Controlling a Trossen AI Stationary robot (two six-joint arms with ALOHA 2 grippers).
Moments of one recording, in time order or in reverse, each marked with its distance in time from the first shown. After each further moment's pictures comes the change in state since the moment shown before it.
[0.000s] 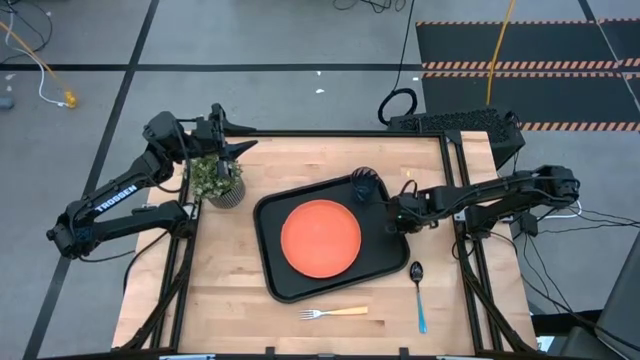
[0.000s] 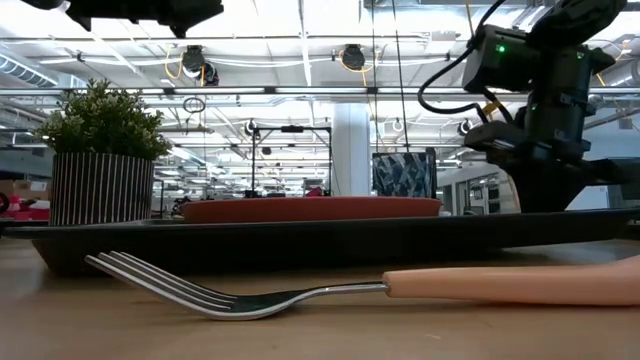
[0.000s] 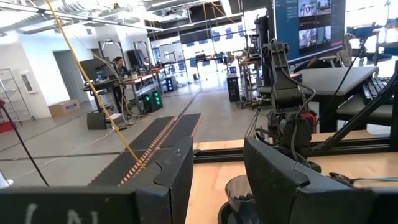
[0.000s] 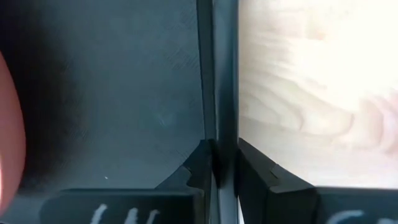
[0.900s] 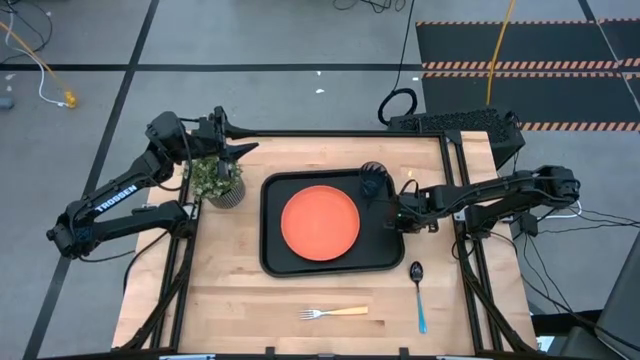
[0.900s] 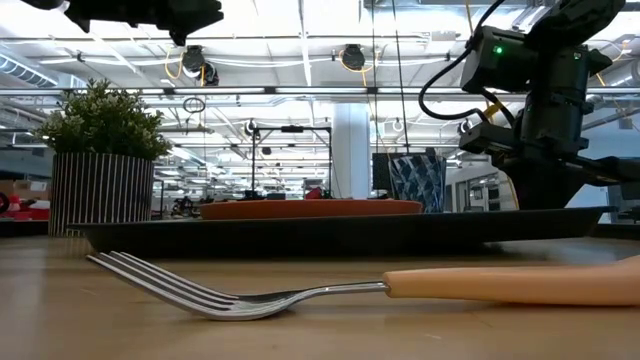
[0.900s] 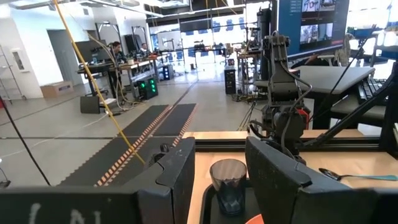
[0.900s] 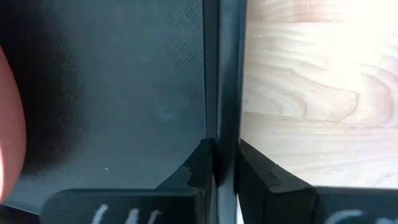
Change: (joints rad) left arm 0.000 0.000 0.000 -0.053 0.003 -0.043; right arm -0.001 0.000 0.000 0.014 -0.038 0.148
